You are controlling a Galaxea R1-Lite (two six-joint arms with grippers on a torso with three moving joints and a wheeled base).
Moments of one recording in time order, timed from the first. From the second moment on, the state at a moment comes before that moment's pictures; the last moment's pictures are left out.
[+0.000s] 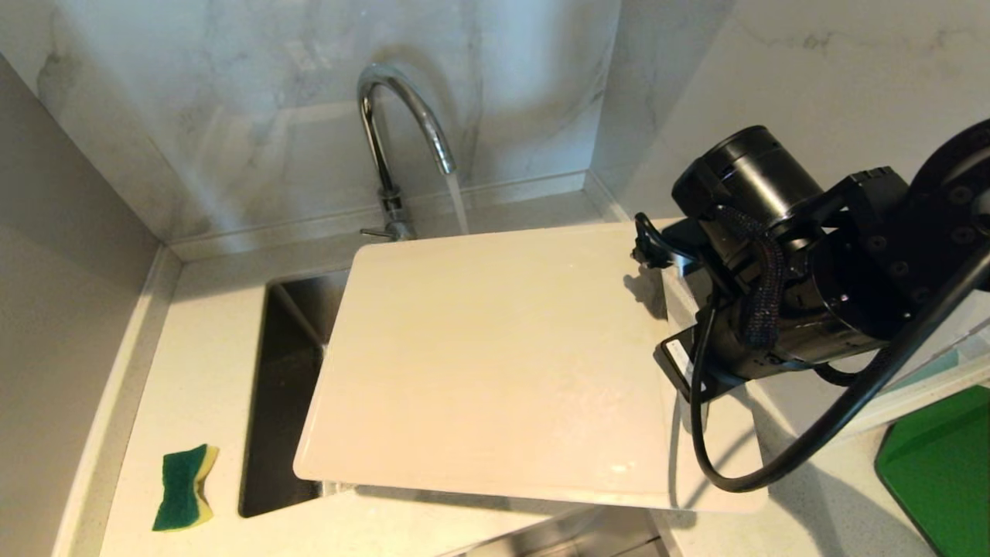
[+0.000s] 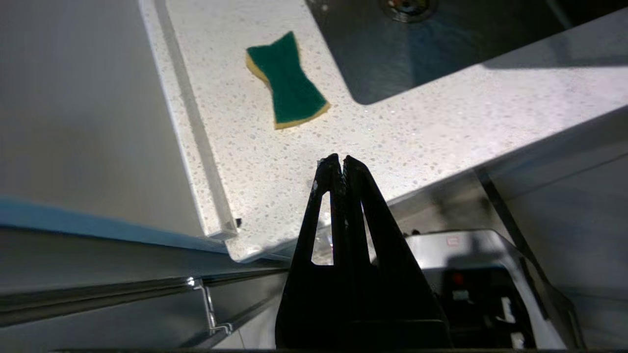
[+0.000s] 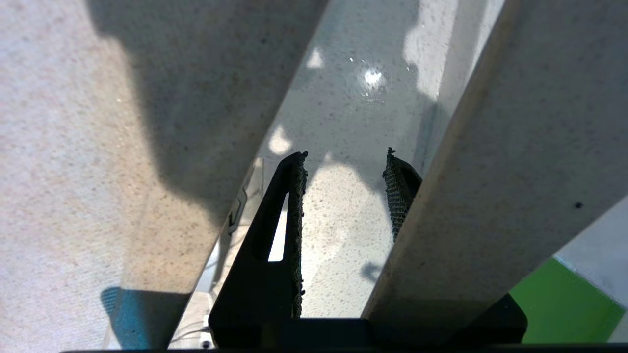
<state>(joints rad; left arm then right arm) 0.00 0.07 -0.12 0.25 -0.03 0.06 0.52 1.63 -1.48 0.77 -0.37 0.02</state>
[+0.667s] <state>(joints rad) 0.00 0.00 -0.07 0.18 0.01 0.00 0.48 1.56 -1.43 0.80 -0.38 0.08</state>
